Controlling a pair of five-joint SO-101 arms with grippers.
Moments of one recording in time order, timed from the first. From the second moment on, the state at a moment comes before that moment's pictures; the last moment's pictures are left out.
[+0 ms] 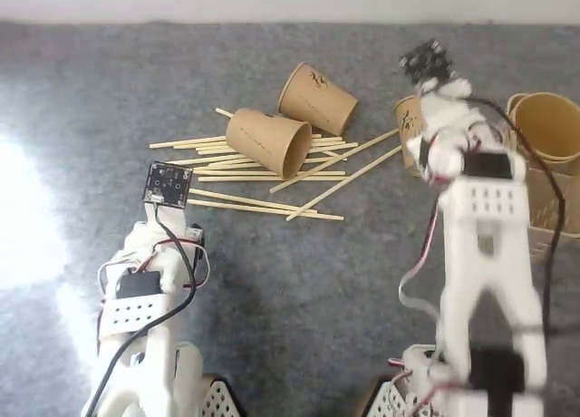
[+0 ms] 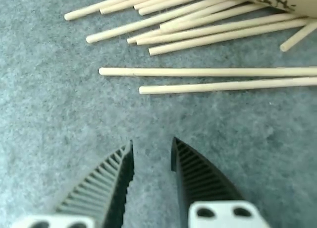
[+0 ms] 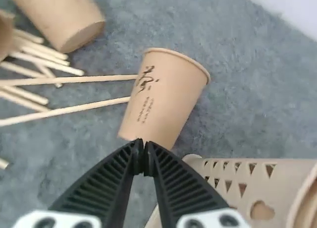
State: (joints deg) left arm -13.5 -50.8 81.6 34.5 -8.0; right arm 0.8 -12.9 17.8 53.2 27.5
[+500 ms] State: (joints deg) left arm -13.5 -50.9 82.1 32.9 -8.0; right arm 3.5 12.5 4.8 53.0 22.6
